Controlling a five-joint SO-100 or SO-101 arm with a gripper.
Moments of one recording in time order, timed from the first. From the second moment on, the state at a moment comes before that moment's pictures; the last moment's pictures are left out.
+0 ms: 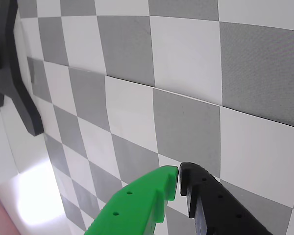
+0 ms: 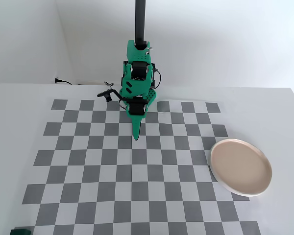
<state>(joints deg) 1.1 190.1 178.1 54.7 2.8</state>
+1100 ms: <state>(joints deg) 1.0 190.1 178.1 54.7 1.9</state>
